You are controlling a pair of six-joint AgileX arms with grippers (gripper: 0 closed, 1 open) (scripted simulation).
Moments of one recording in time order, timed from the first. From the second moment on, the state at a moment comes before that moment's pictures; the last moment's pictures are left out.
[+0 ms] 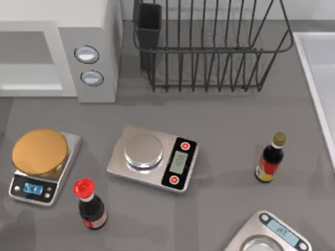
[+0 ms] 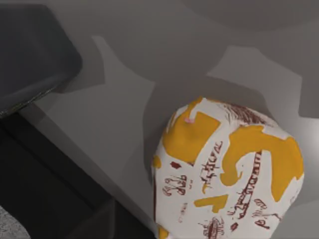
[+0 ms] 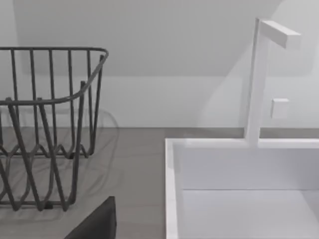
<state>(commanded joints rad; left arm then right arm) 0.37 1.43 0.84 -0.80 0.01 1.16 0.00 0.00 0.00 0.00 0.00 0.00</state>
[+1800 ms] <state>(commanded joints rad) 0.43 1.81 0.86 -0.62 0.00 1.39 0.00 0.00 0.00 0.00 0.00 0.00</state>
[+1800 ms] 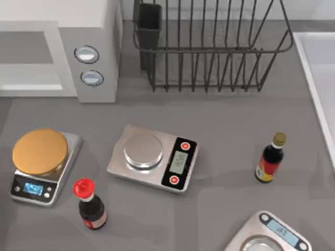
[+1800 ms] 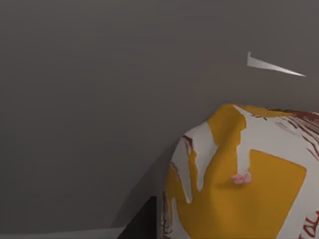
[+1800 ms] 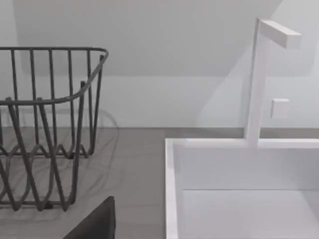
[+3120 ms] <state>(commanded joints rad) 0.43 1.82 0.86 -0.62 0.00 1.39 0.00 0.00 0.00 0.00 0.00 0.00</state>
